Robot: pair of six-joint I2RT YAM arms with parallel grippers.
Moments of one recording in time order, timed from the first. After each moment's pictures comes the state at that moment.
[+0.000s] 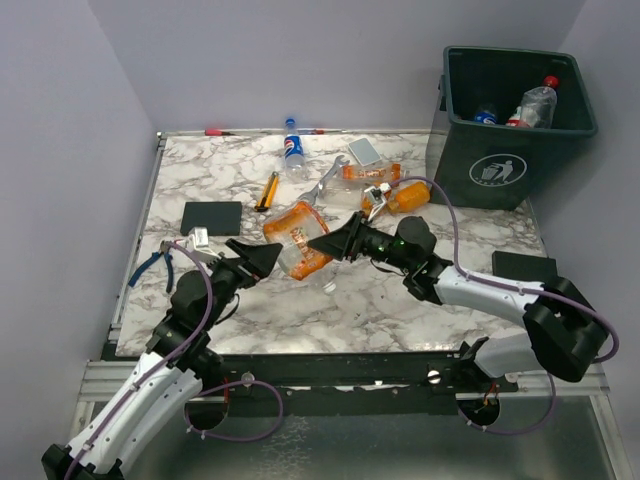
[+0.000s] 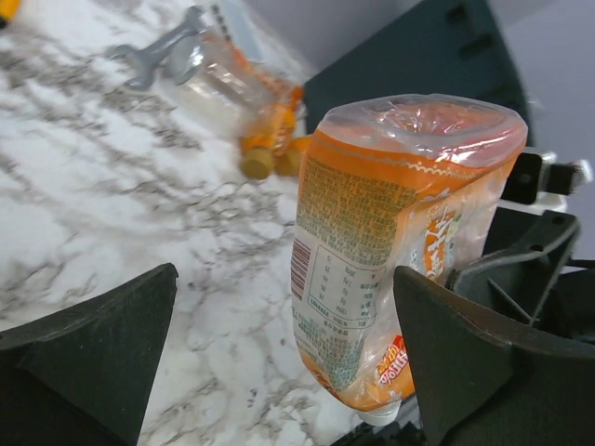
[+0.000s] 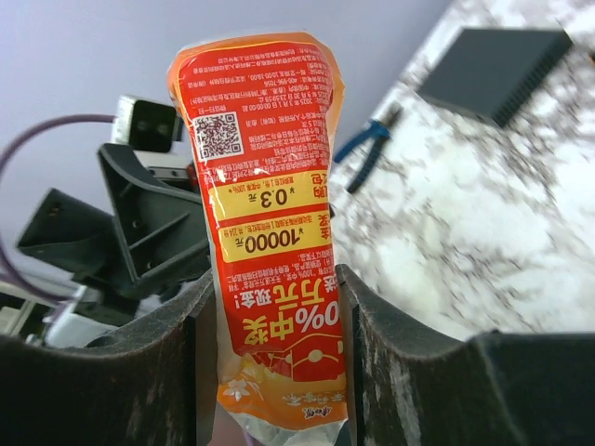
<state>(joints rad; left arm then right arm) -0.54 0.39 0.34 -0.09 -0.13 -0.96 0.78 1.39 0.67 0.72 -0.38 0.90</state>
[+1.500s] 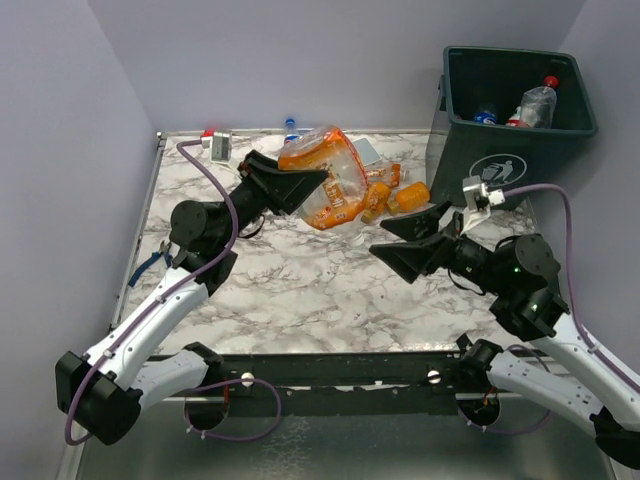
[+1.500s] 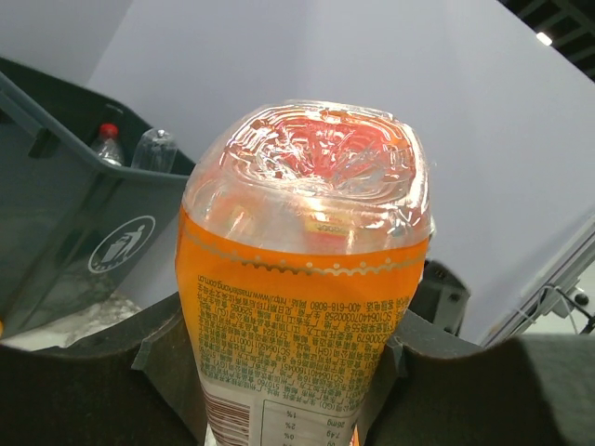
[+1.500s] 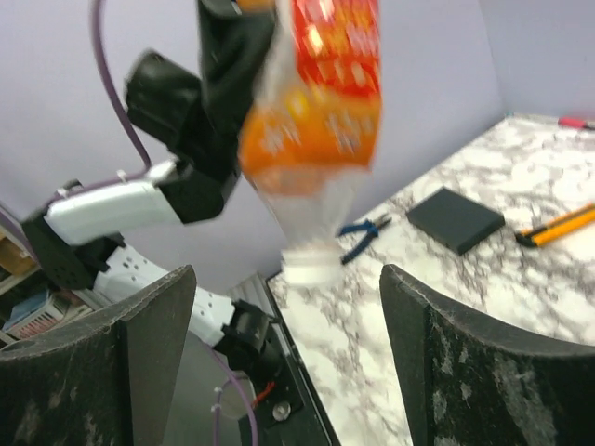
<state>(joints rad) -0.55 1.01 0.89 0.71 0.42 -1.00 0.78 0.72 0.90 0.11 -0.29 0.55</state>
